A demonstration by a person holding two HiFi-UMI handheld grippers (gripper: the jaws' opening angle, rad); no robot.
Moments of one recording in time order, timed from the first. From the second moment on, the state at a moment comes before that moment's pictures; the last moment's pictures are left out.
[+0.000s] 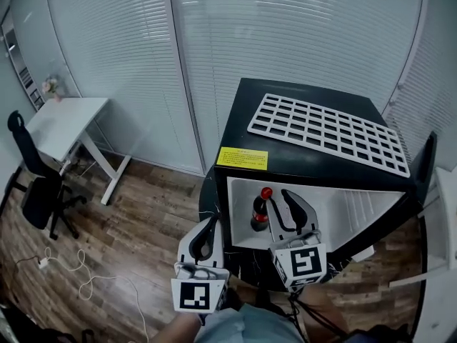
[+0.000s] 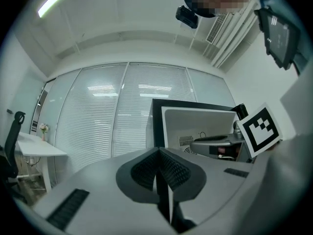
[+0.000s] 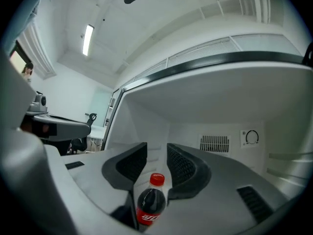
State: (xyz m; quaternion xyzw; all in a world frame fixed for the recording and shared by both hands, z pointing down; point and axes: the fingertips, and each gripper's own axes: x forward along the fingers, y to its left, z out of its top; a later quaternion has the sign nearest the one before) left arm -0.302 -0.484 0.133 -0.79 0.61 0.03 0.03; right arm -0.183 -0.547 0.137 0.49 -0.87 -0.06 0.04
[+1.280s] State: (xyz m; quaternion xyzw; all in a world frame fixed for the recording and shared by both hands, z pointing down) left arm -0.353 -0.533 0.169 -0.73 0.68 -0.01 0.00; right arm -0.211 -0.625 0.214 0.44 -0.89 0.00 0.12
